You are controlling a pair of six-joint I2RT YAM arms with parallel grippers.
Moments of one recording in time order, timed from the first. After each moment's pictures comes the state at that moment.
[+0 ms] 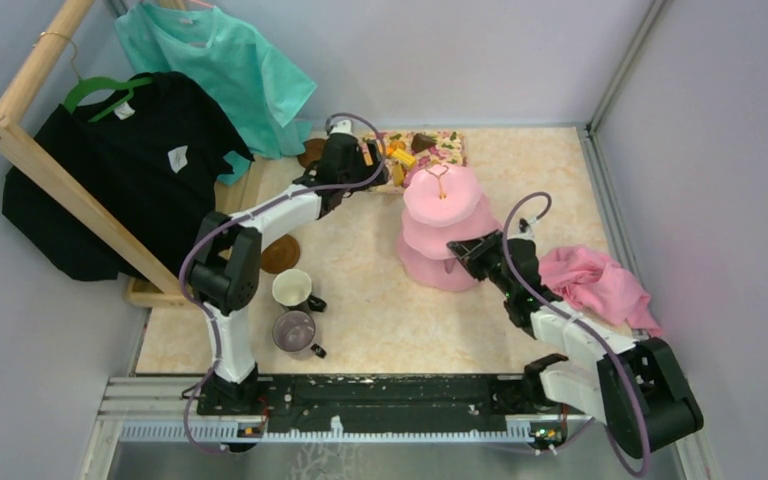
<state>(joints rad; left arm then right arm) -0.51 1.98 1.45 0.03 -0.15 -0.53 0.34 1.07 0.31 0.43 -0.07 1.21</state>
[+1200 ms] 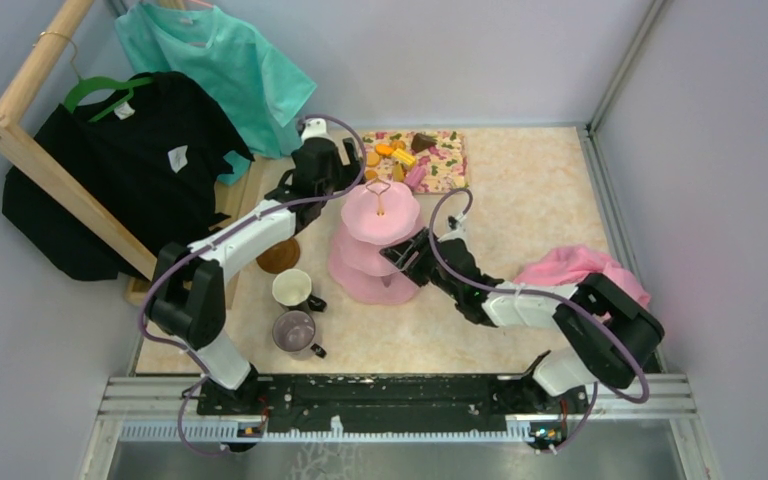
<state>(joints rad) -0.51 1.68 1.24 0.04 -0.35 -0.45 0.79 1.44 0.48 0.62 0.09 1.27</state>
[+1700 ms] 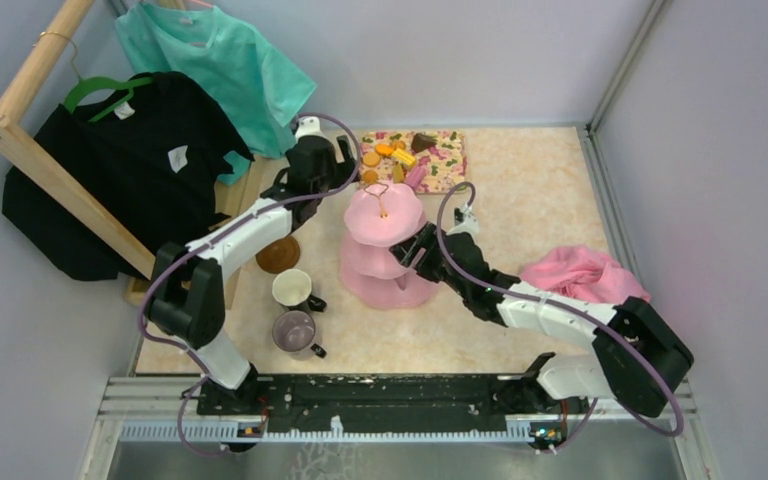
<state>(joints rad) -0.48 1.68 1.24 0.04 -0.35 -0.45 0.79 1.27 0.56 0.32 0.18 1.07</state>
